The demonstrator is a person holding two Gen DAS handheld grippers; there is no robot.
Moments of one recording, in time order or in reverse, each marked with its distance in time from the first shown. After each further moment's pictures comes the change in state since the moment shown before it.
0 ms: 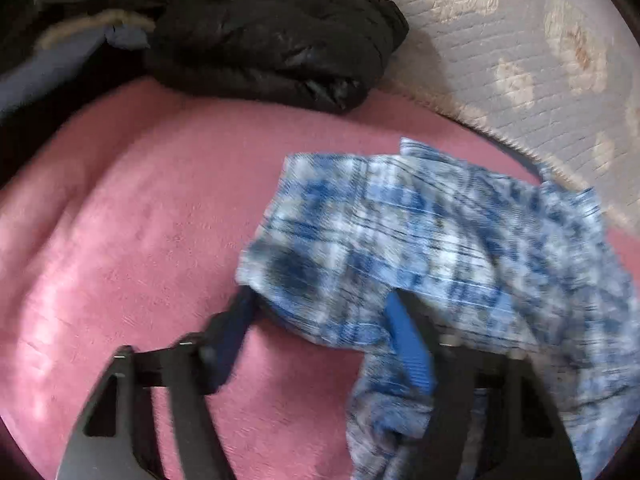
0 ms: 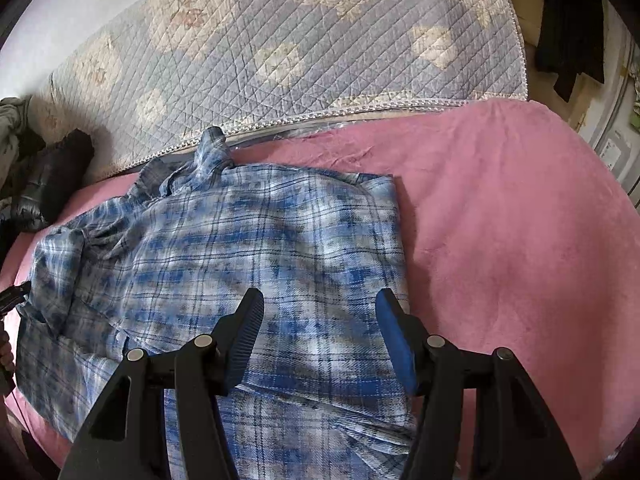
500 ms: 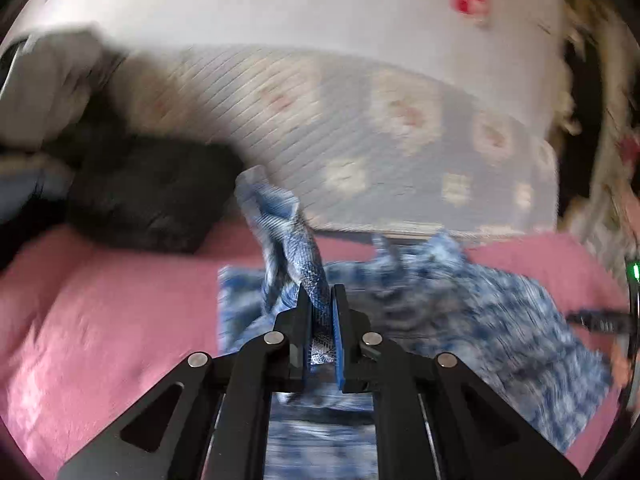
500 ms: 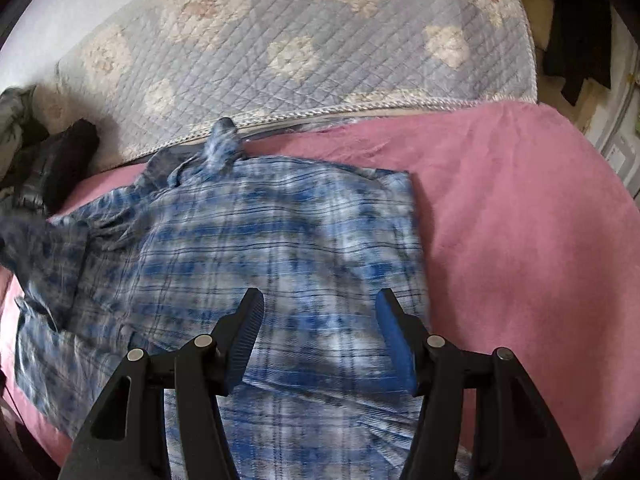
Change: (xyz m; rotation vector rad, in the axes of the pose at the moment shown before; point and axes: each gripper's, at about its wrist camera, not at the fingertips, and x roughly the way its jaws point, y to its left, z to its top) left arm -0.131 -0.074 -0.029 0.234 -0.430 -0.383; right arm 0.001 0.022 -0.003 -0.061 -0.016 -0.009
